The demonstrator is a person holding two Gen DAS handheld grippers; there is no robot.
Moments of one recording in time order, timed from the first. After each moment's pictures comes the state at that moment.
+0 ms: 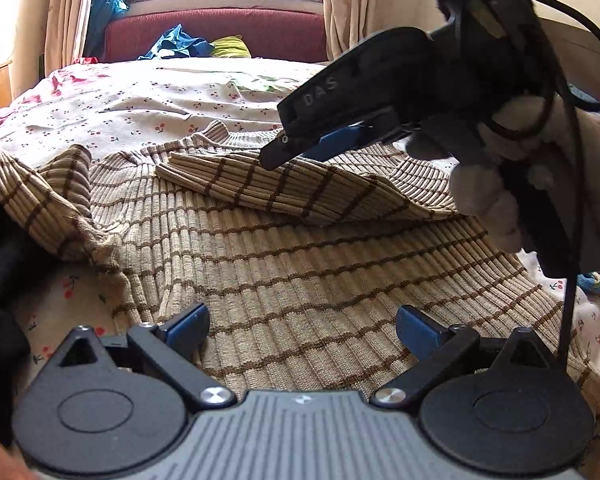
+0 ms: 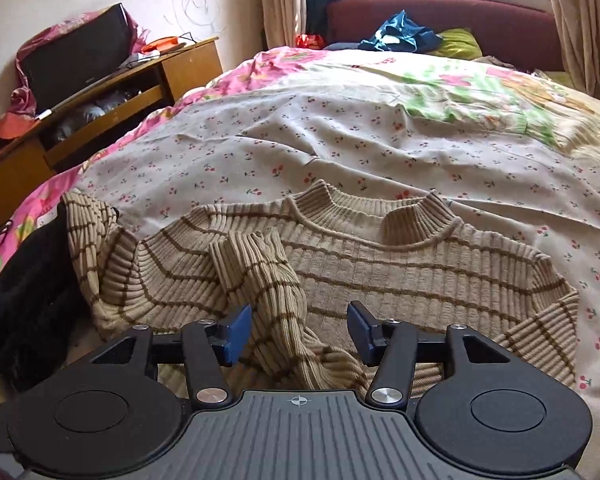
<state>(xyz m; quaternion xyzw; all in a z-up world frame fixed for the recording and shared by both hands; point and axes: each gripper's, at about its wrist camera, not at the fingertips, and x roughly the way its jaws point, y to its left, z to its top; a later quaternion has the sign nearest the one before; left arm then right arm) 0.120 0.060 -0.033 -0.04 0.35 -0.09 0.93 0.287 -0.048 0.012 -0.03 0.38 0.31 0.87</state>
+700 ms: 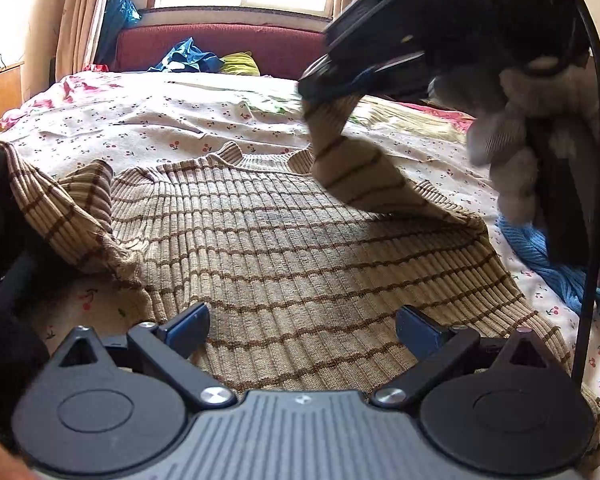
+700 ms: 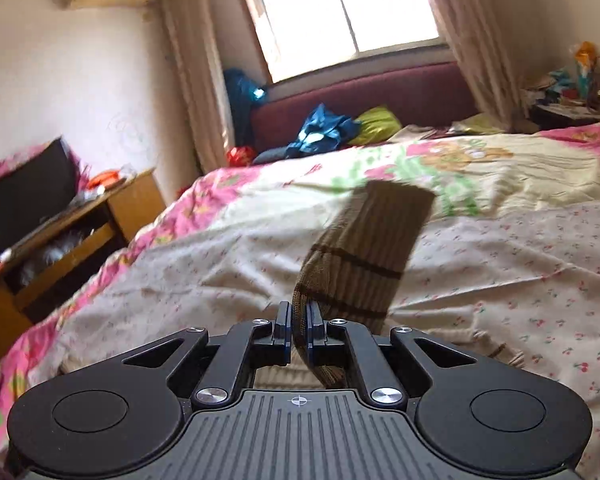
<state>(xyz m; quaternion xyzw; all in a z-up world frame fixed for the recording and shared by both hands) 0.116 0.072 -0.025 -0.06 0.32 -0.08 0.94 0.276 -0.063 0.073 0.07 0.28 0.24 0.93</state>
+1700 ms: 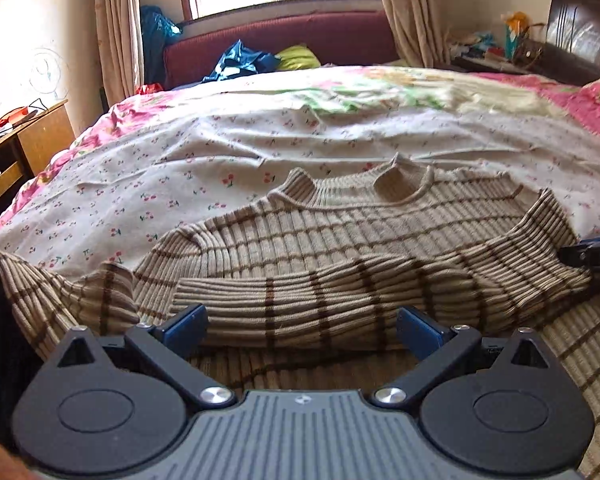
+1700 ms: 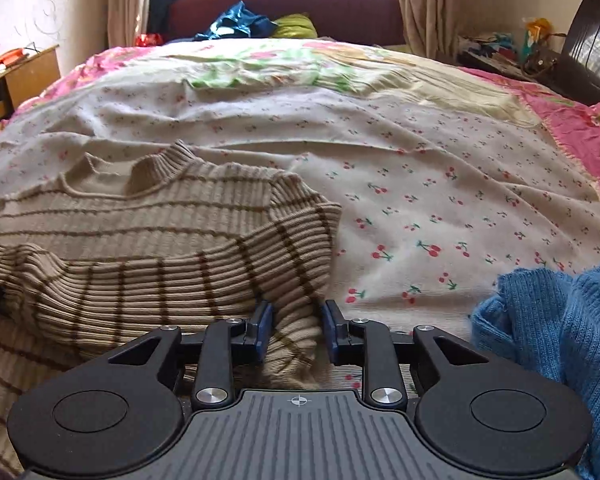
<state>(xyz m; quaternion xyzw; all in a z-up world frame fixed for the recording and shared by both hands) 0.221 0.063 -0.028 0.04 0.35 0.05 0.93 0.295 -0.169 -0.033 -0.04 0.39 0.08 0.92</state>
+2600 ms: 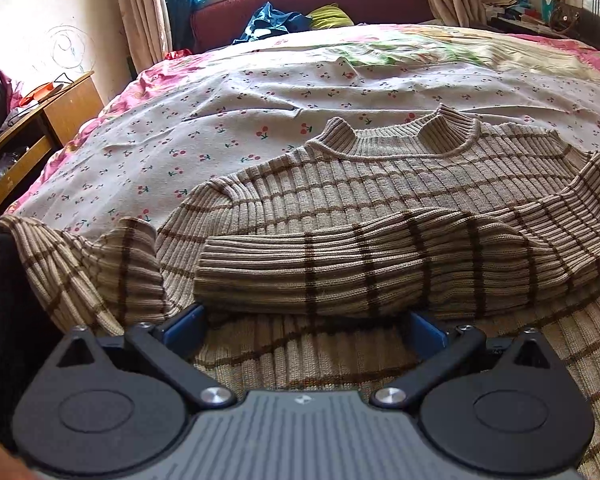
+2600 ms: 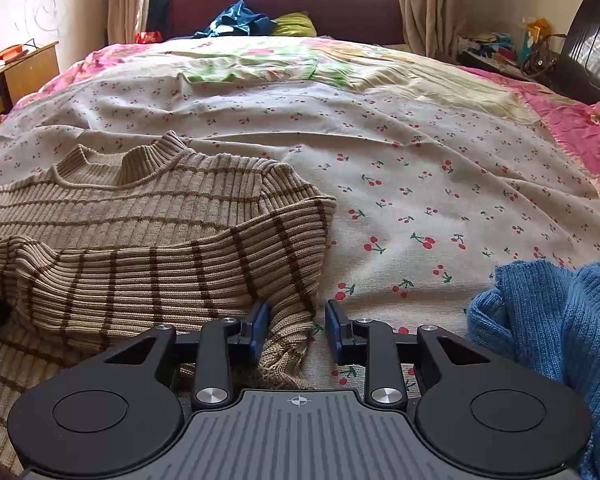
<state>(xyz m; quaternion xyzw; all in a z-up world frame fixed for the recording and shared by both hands) 0.226 0.068 -0.043 0.06 0.40 0.11 0.91 0.289 -0.172 -0.037 -0.05 0.38 0.08 0.92</state>
